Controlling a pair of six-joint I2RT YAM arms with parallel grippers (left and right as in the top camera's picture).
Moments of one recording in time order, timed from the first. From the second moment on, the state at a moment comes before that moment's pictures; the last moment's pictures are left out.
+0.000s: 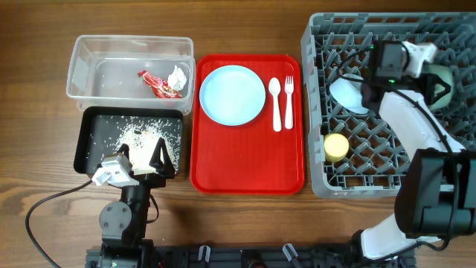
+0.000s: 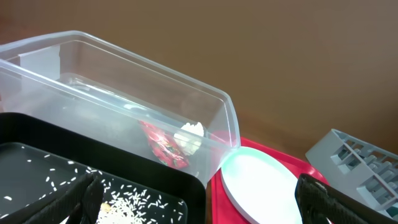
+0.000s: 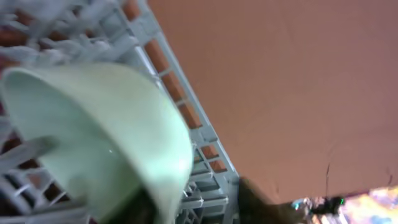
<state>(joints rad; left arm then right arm) -0.08 0.02 0.01 -0.06 -0.06 -0.42 -0.04 1.76 1.13 -0.32 1.26 -0.13</state>
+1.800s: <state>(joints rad) -0.08 0.02 0.01 -0.06 -0.06 -0.42 0.50 1.87 1.13 -0.30 -0.08 0.92</state>
